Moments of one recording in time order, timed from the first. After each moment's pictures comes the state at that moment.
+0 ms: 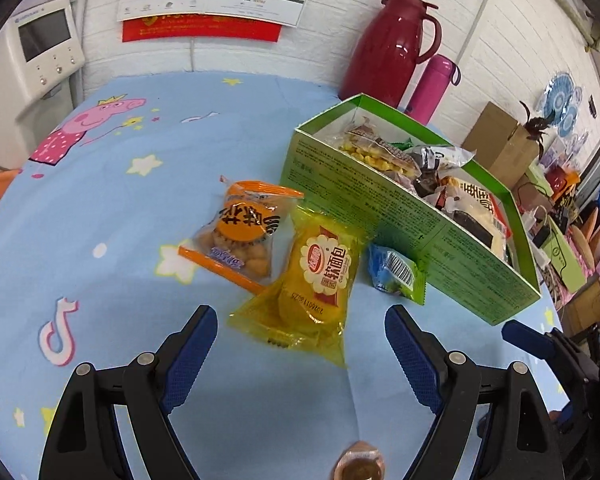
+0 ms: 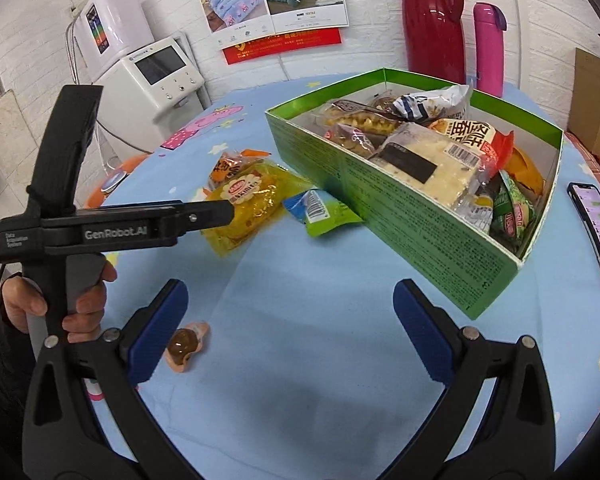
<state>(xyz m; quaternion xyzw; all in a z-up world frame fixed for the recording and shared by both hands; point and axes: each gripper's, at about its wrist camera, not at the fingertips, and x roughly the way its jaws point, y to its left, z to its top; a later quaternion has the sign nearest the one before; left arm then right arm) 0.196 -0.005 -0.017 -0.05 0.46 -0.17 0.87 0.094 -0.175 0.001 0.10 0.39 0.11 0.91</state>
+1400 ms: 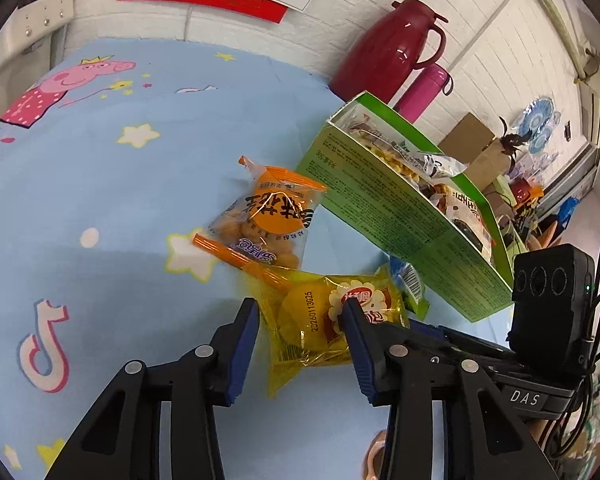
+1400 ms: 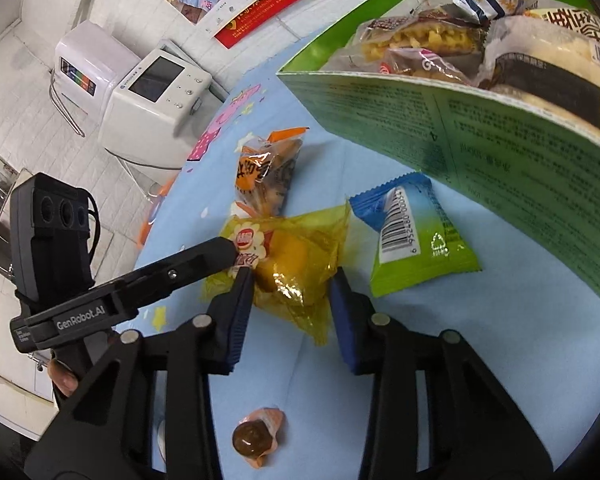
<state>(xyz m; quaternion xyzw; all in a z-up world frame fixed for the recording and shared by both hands) 0.215 0.042 -0.030 -0.12 0.48 -0.25 0.83 0.171 -0.152 -0.038 0.28 0.43 0.18 0.84</state>
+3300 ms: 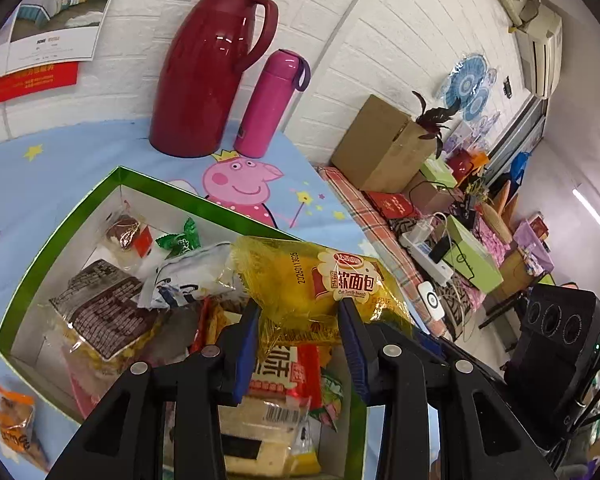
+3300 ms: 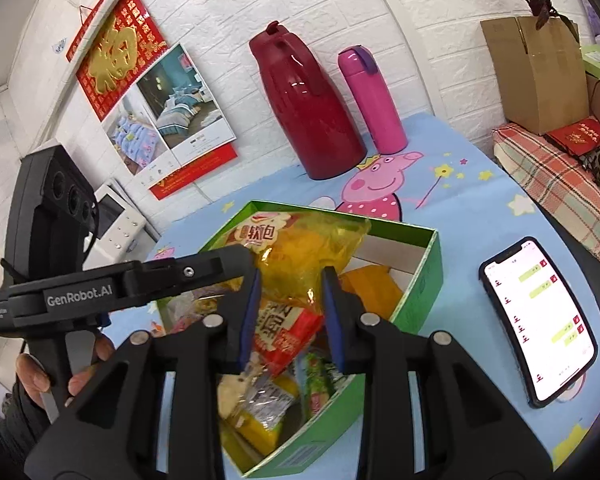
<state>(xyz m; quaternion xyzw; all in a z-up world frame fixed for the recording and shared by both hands) 0.287 -0.194 0.053 -0.06 0.44 -0.36 0.82 0.147 -0.346 0.030 0.25 0.27 0.02 0.93</state>
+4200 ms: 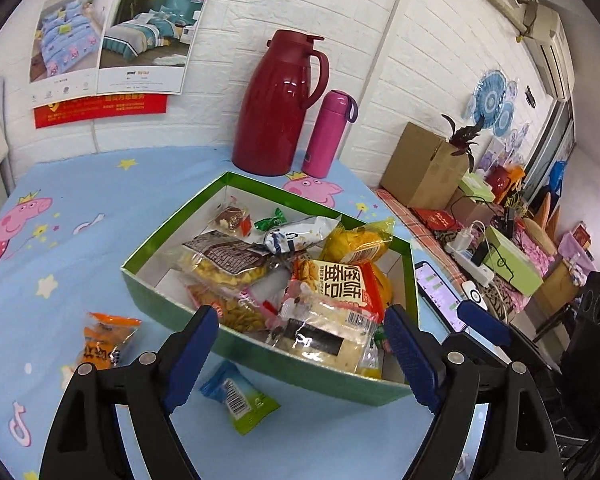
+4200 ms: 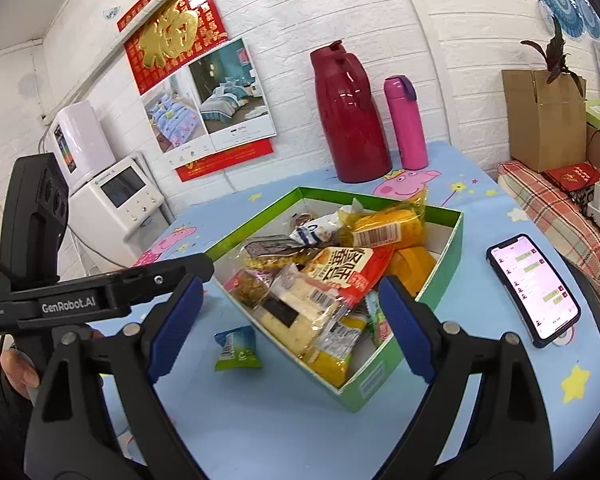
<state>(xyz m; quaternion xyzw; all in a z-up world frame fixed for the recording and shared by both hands) 0.204 -0.102 0.068 -0.04 0.38 -0.27 0.88 0.088 -0.261 0.055 0.18 0.24 0.03 0.95</state>
